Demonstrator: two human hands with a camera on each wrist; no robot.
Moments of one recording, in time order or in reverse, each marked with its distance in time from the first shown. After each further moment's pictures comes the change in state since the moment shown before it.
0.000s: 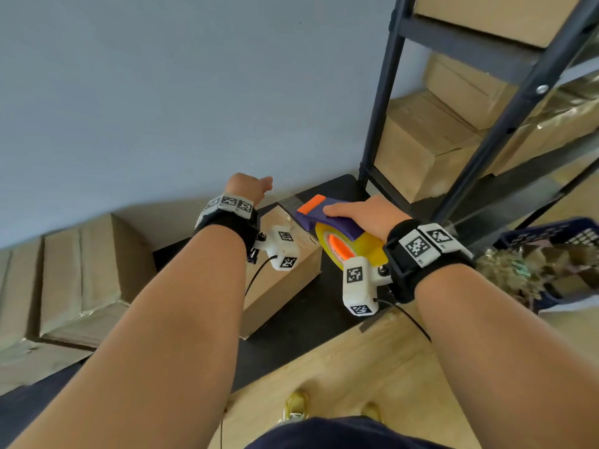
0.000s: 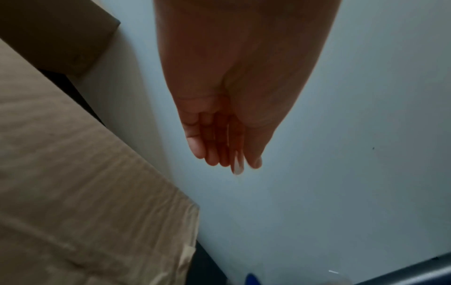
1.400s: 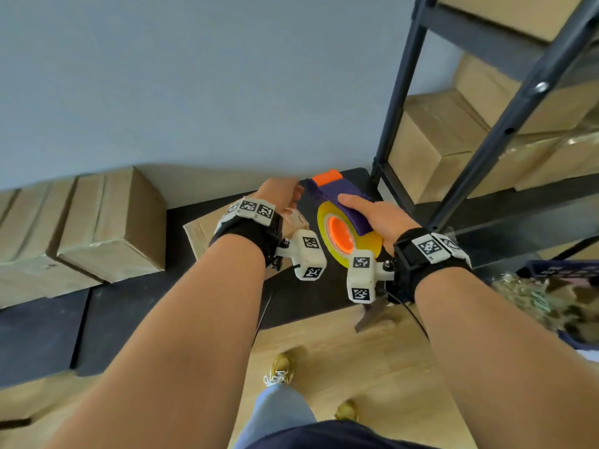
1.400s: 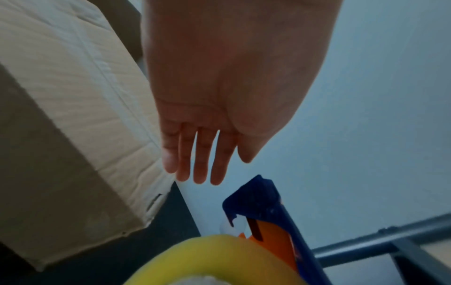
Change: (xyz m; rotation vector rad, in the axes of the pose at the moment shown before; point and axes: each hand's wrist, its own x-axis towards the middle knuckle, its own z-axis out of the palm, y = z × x) left_hand -0.100 0.026 0.062 -0.283 -0.132 -0.146; right_hand 0.030 0.073 -0.019 0.252 -0.133 -0.086
